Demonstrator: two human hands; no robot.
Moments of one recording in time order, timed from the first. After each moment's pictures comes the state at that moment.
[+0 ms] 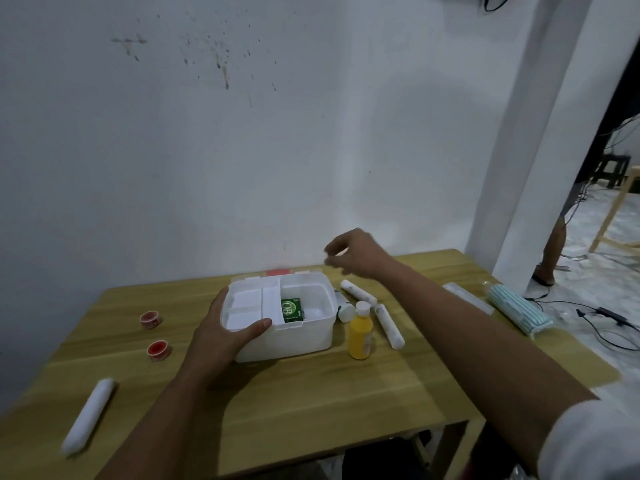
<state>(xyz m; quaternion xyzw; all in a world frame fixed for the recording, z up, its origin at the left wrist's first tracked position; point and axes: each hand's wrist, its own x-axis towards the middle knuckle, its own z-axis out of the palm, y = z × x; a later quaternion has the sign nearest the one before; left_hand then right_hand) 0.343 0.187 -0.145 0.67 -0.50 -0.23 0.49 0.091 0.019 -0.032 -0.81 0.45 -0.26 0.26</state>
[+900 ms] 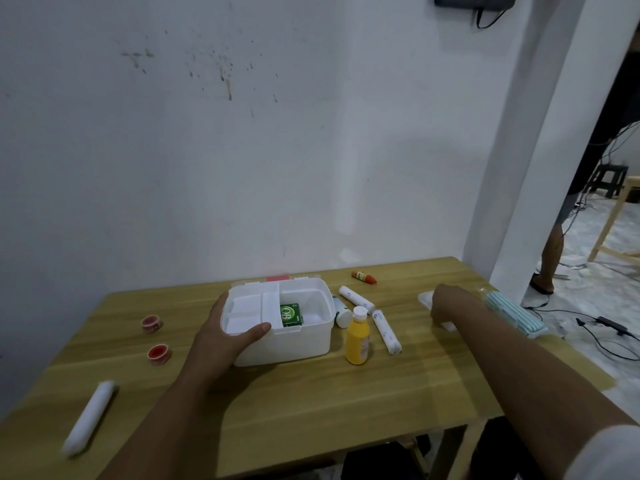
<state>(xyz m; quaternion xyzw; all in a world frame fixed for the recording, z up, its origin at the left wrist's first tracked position) 0.342 0.187 -0.145 0.67 -0.50 -0.23 0.49 -0.048 0.010 -0.078 -0.72 0.68 0.17 0.05</state>
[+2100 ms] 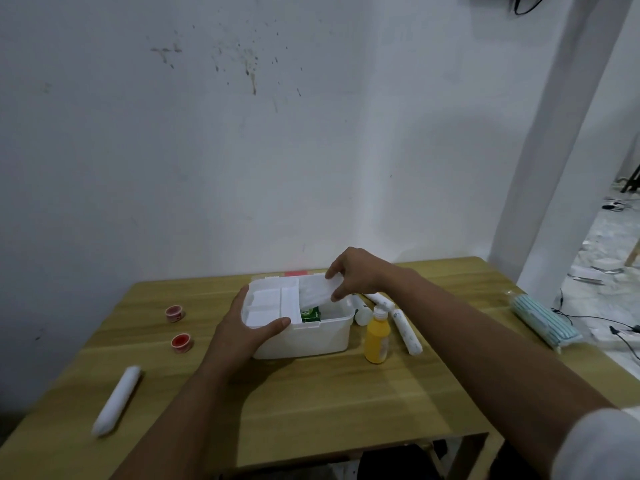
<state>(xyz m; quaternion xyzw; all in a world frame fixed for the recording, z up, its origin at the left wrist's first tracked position) 0.341 0.187 -0.142 0.68 -0.49 -0.23 0.50 0.117 0.027 -0.040 -0.90 0.39 -0.08 0.14</state>
